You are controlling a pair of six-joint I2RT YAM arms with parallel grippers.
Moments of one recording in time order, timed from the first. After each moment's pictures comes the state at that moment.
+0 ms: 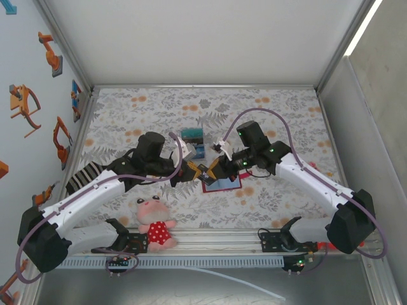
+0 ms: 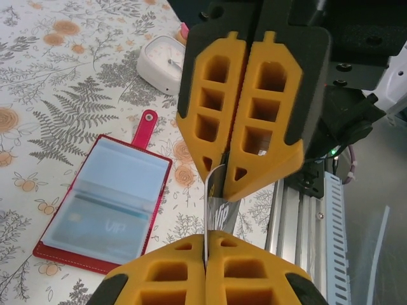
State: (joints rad) left arm -0.75 1.12 0.83 -0.36 0.66 0.06; right arm 0.65 1.29 1.02 -0.59 -0.86 -0.15
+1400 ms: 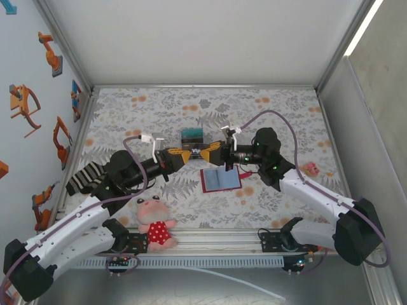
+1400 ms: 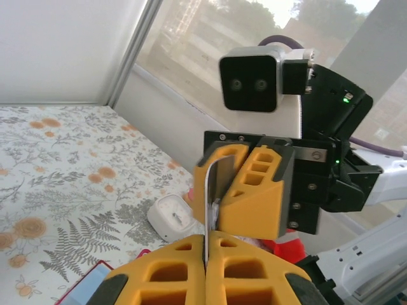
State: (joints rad) left arm -0.74 0.80 0.56 0.25 0.44 -0.52; right arm 0.64 1.18 0.73 0.44 -0.90 0.50
